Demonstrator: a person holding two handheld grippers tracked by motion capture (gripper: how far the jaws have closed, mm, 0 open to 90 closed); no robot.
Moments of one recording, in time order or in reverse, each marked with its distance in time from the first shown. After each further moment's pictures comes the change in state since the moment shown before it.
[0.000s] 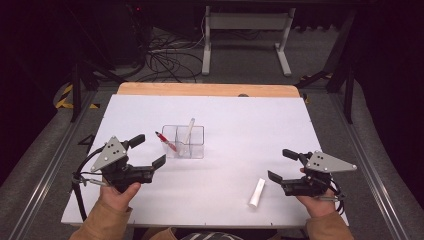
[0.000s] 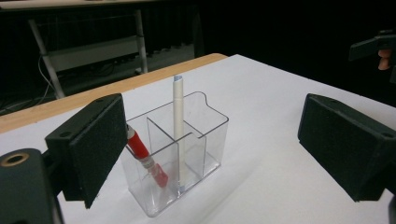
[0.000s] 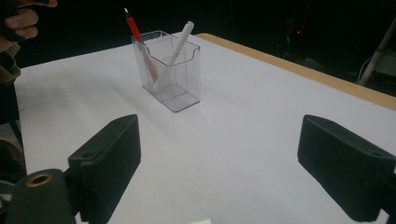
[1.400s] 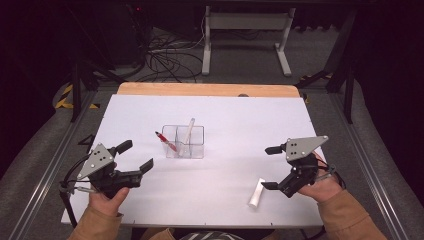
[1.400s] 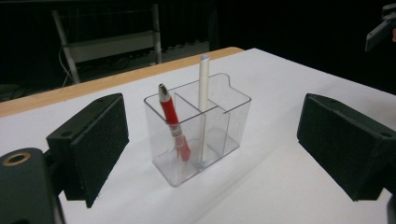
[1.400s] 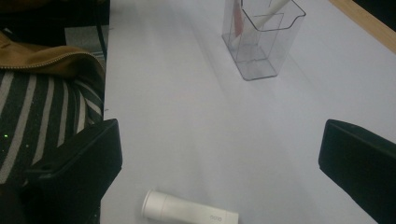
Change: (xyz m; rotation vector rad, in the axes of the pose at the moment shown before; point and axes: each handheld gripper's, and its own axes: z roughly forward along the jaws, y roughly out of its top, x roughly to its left) left arm 0.015 -0.022 -0.022 0.011 0.065 -0.024; right arm -0.008 0.047 0.034 0.292 0.383 -0.258
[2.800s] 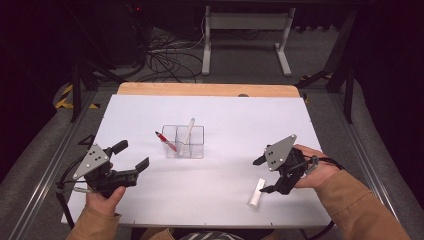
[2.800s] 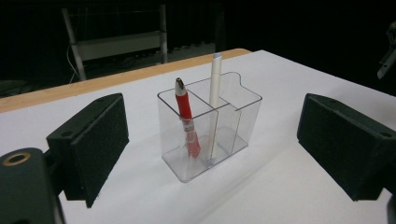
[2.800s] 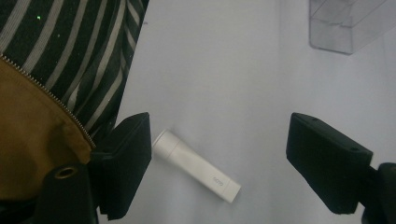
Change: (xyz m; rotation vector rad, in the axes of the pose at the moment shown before) left arm 0.007 -0.003 -0.003 -0.015 0.017 -0.017; right arm -0.004 0.026 0.025 0.332 0.220 -0.324
